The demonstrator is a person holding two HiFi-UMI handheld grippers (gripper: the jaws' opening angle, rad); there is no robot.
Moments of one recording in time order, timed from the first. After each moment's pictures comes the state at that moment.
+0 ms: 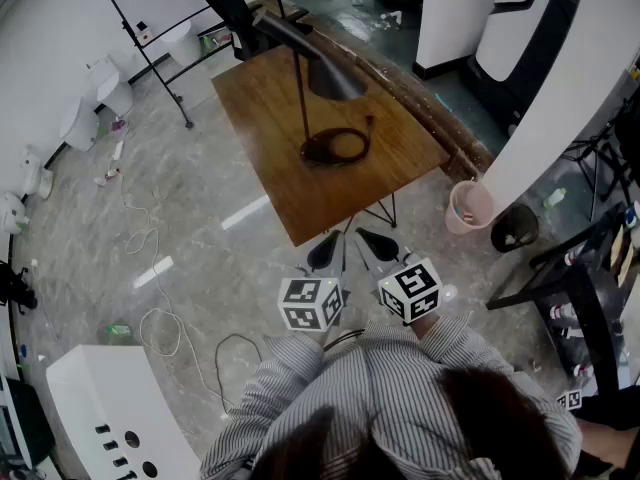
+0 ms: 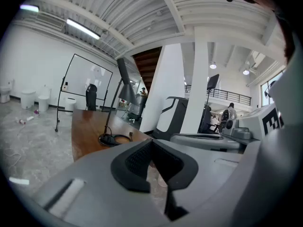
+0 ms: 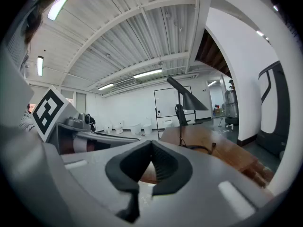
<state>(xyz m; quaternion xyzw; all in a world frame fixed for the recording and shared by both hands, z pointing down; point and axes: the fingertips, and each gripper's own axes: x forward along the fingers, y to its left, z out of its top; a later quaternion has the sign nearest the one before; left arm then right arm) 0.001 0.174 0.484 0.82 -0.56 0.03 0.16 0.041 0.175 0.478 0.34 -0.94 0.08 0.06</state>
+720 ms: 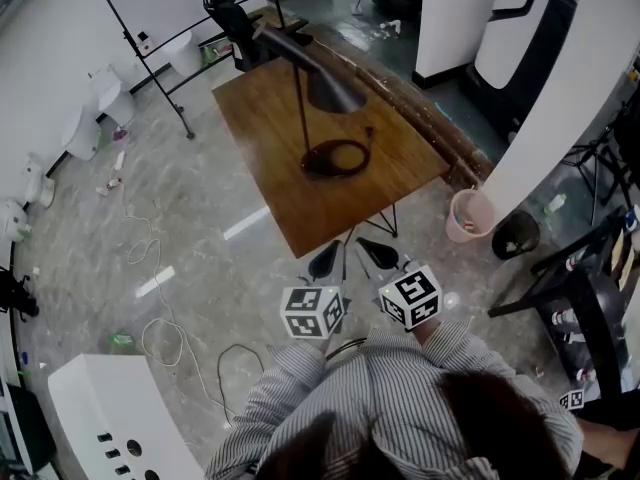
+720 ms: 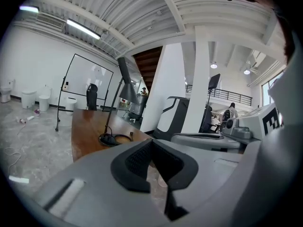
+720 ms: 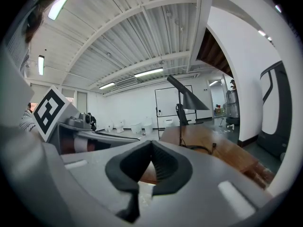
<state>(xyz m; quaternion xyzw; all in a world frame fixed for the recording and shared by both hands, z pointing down) 0.001 0.169 0.489 0.81 -0.55 0.03 0.17 0.041 0.170 0.481 0.33 -0.94 0.08 0.07</state>
